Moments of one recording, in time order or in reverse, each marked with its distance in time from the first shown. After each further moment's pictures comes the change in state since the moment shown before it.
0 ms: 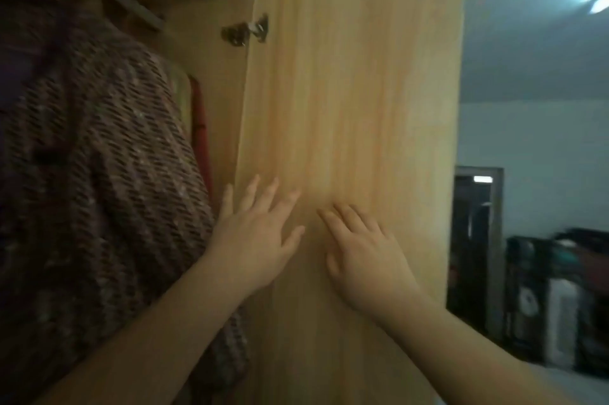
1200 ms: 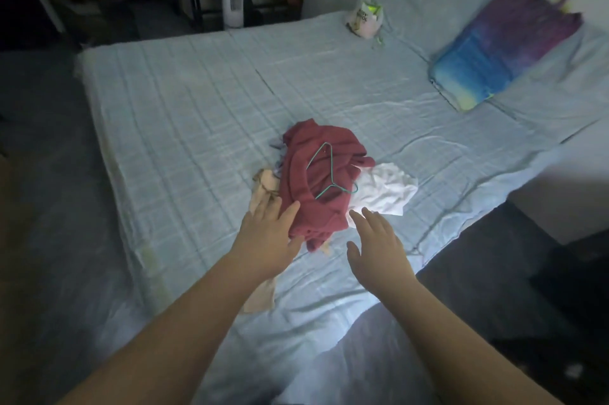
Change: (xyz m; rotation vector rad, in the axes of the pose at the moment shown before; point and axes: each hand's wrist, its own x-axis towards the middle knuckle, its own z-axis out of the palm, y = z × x) left_hand -0.210 0.789 0.430 -0.720 -1.027 0.800; right_hand -0.668 0.499 0.085 -0.134 -0.793 1.347
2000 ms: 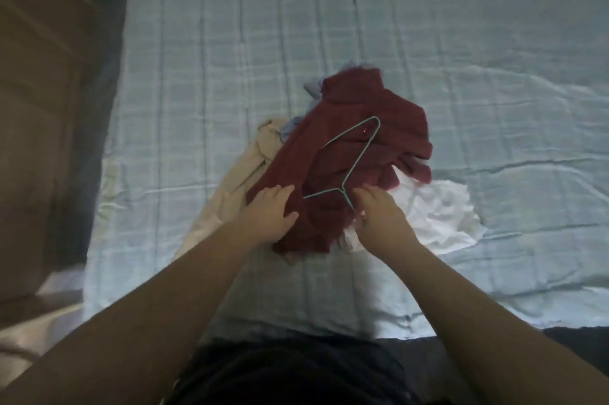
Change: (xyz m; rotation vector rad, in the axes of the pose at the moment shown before) left_hand 0.271 0.033 0.145 -0.379 -0.318 -0.582; right_hand 0.357 0.183 0.085 0.037 -0.469 -0.418
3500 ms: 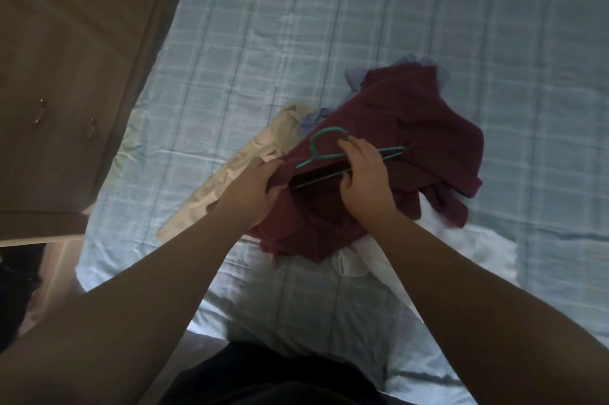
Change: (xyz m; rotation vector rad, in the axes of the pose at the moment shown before) left_hand 0.047 0.004 0.021 -0.248 0.512 -0.152; right_hand 0.152 0.033 0.031 0.272 0.126 -0.408
